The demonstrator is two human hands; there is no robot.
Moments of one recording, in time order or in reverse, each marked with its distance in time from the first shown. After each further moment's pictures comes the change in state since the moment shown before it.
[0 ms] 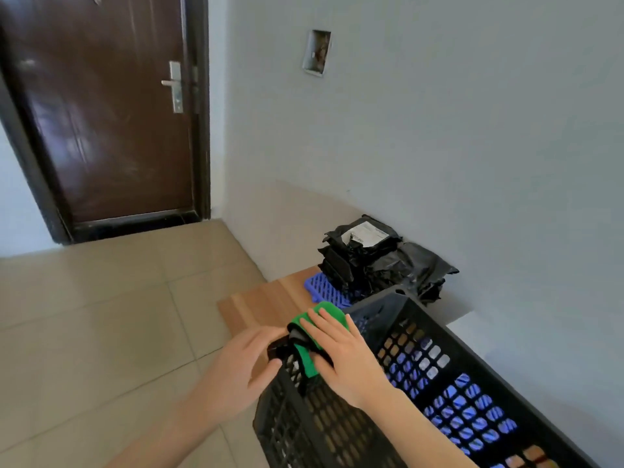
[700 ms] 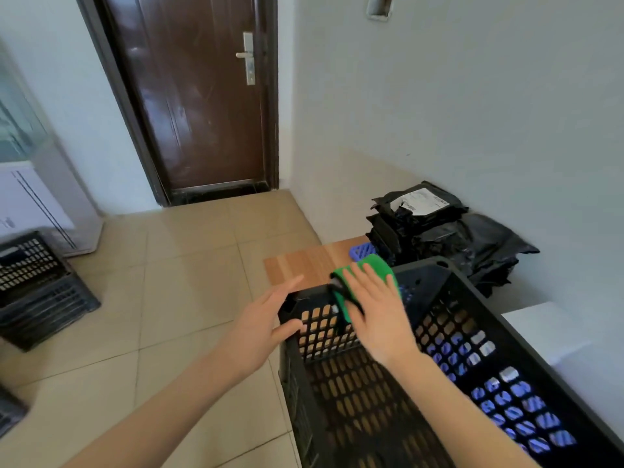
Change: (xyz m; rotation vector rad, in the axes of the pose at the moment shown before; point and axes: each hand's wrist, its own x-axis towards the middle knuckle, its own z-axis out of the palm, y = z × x) left_hand 0.000 0.043 0.024 -0.022 0.031 -0.324; right_hand 0.003 0.046 0.009 0.102 0.169 -0.025
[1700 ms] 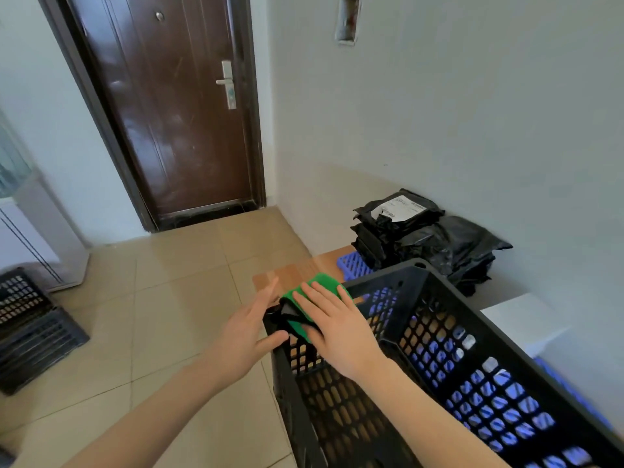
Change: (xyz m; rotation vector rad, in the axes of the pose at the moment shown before) left_hand 0.002 0.006 -0.012 0.103 -0.076 0.029; right_hand -0.003 -0.031 0.013 -0.045 0.032 -0.203
